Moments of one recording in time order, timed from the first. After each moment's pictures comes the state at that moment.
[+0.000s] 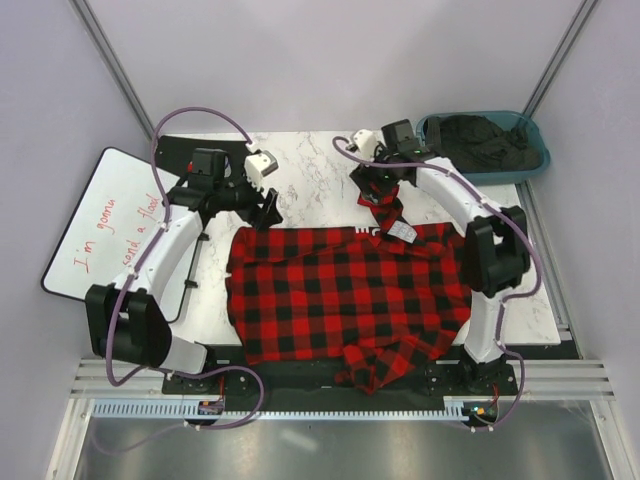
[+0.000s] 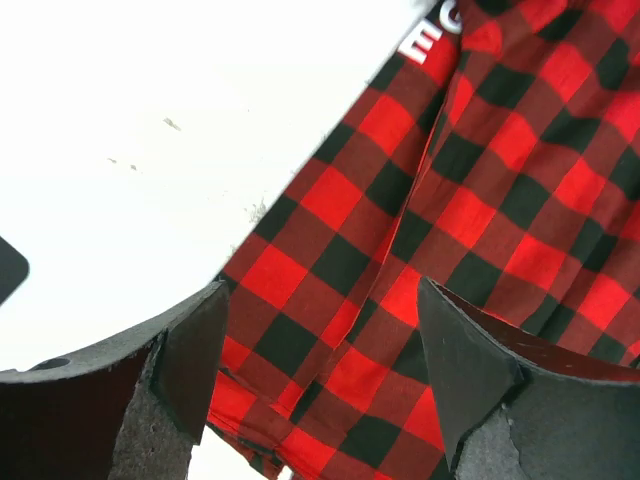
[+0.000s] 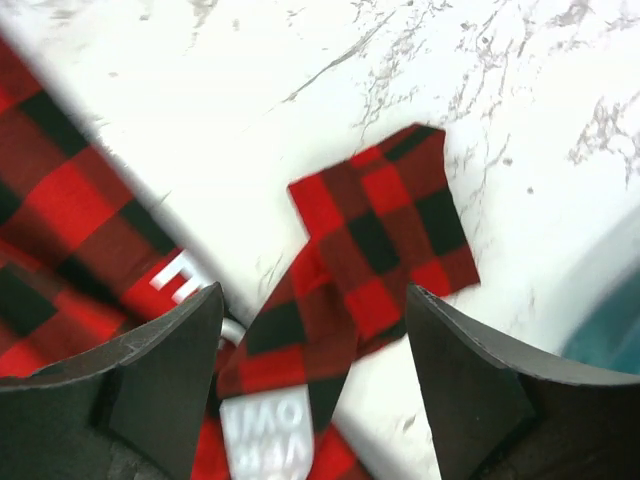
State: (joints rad) left arm -0.19 1.45 1.23 -0.56 0.61 0.45; right arm 0.34 1.94 1.69 -0.63 -0.25 -0.48
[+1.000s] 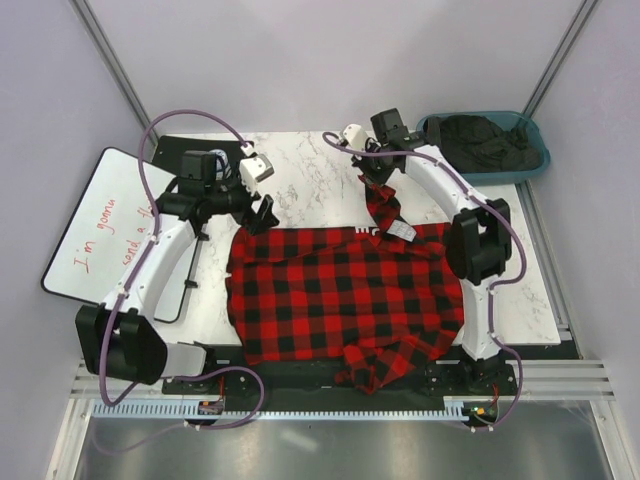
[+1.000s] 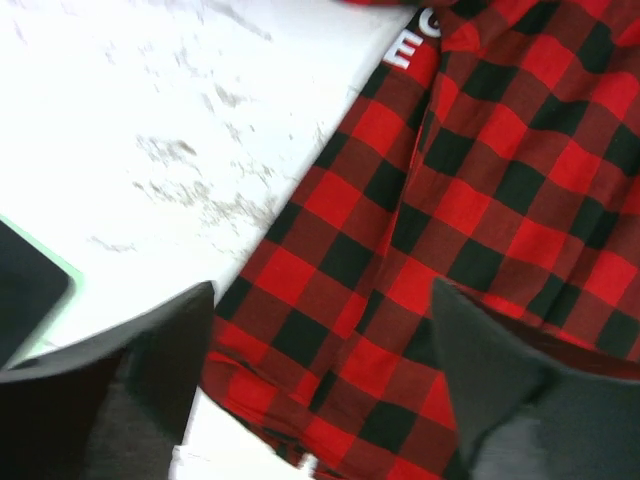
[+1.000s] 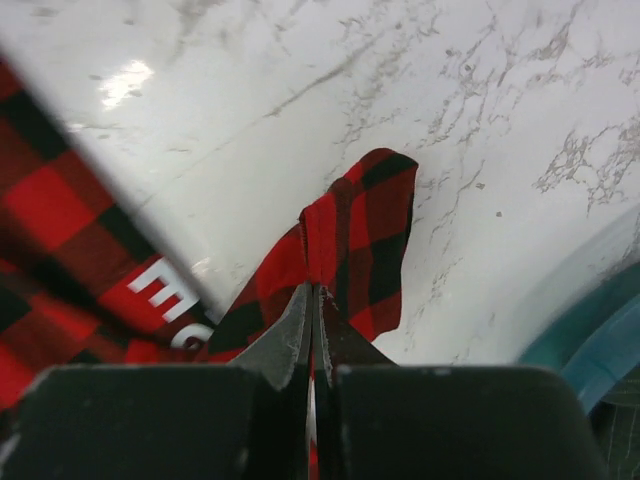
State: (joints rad) left arm -0.17 1.35 1.21 -0.59 0.64 0.51; right arm 0.38 2.16 1.98 -0.76 -0.17 -0.58
